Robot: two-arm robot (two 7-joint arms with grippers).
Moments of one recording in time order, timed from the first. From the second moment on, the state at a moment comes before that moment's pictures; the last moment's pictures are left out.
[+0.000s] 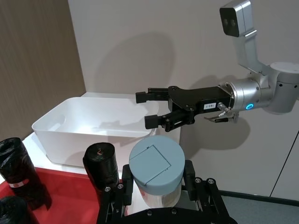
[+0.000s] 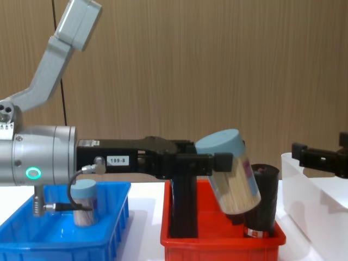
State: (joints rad) left arm -0.50 0.36 0.37 -1.29 -0.40 0.11 -1.09; right arm -0.01 0.37 -0.21 -1.78 0.29 0.08 0.16
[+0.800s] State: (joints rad) left arm -0.51 0.35 0.38 -1.28 -0.40 0.11 -1.10; right arm 0.06 0.48 -0.17 -1.76 0.32 0.25 0.50
